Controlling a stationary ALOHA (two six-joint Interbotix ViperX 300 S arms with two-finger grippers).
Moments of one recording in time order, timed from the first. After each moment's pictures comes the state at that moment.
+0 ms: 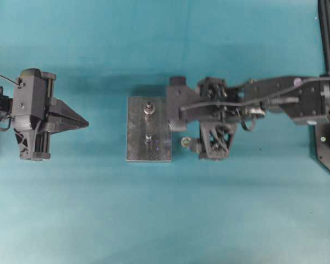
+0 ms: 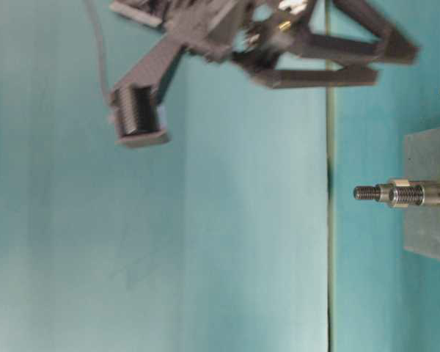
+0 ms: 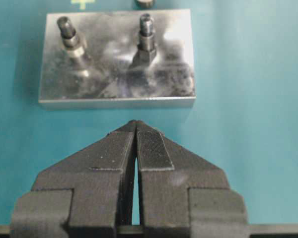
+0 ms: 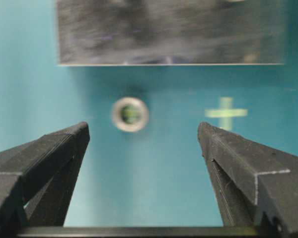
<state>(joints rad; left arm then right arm) 0.01 -0.52 1.00 0.02 0.11 0.04 -0.02 -0.02 0.59 0.06 0.54 -0.05</state>
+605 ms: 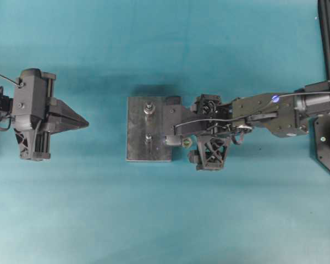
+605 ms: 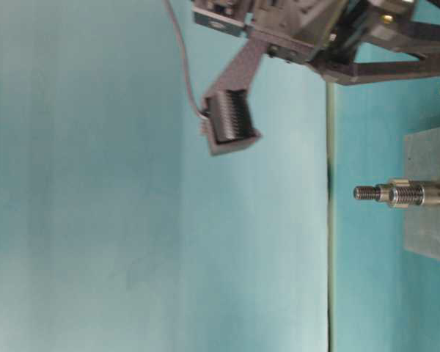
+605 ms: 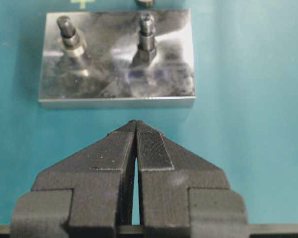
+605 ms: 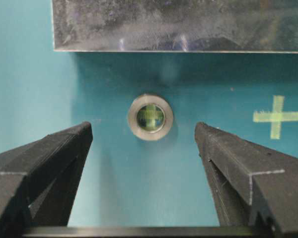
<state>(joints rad) 0.01 -0.52 1.00 0.02 0.10 0.03 0.00 0.12 0.61 0.07 0.46 -0.05</state>
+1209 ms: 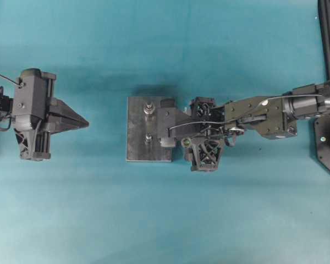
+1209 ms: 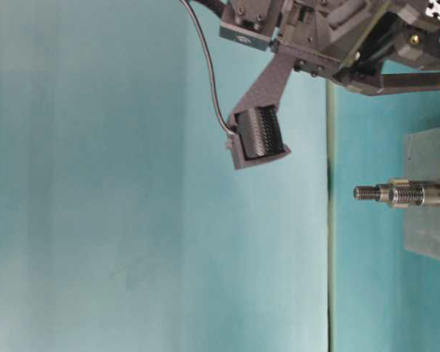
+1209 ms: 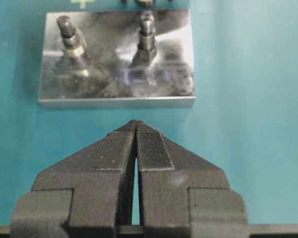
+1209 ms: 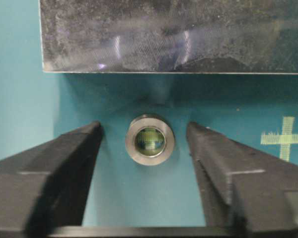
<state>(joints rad) 0.01 -0.52 1.00 0.02 0.10 0.03 0.00 0.18 0.59 0.07 0.44 -0.05</state>
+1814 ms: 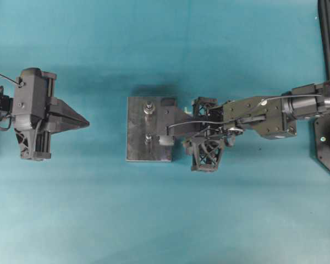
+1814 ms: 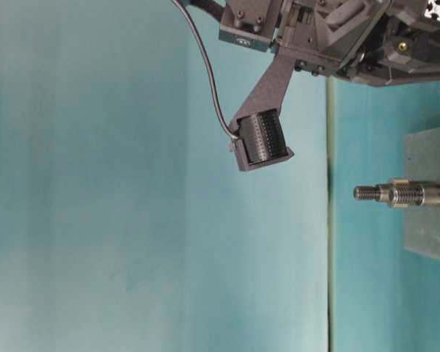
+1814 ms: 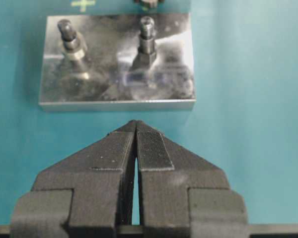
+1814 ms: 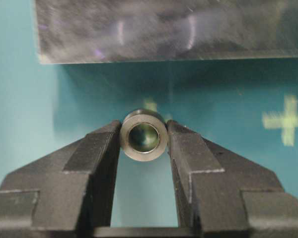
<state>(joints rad) 0.01 -0.52 1.00 0.02 0.10 0.03 0.01 0.16 0.58 0.02 0.52 0.04</state>
